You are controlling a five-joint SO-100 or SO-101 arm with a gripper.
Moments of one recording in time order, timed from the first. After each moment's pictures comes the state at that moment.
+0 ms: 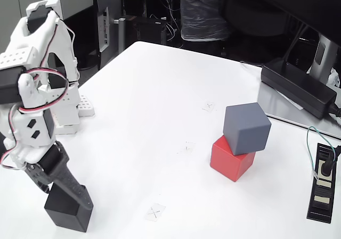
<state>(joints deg) 58.9 90.7 97.6 76.1 -66.8</state>
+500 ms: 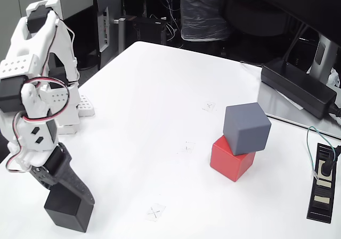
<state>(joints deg) 59.2 90.7 102.6 75.5 -69.8</state>
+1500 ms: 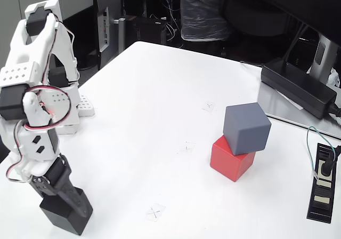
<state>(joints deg) 59.2 88.6 102.7 67.9 -69.9</state>
